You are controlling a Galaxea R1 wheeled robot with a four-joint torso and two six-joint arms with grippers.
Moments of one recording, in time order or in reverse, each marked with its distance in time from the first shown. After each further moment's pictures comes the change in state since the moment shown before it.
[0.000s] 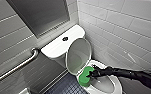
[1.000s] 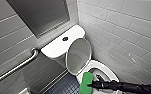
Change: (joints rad) left arm 0.000 0.000 0.000 0.000 0.000 0.000; right arm -0.196 -0.106 0.129 -0.039 0.263 0.023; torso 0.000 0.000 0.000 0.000
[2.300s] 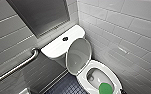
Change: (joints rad) left arm 0.000 0.000 0.000 0.004 0.000 0.000; right arm -0.206 -0.410 0.249 -0.043 0.140 0.002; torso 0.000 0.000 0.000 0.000
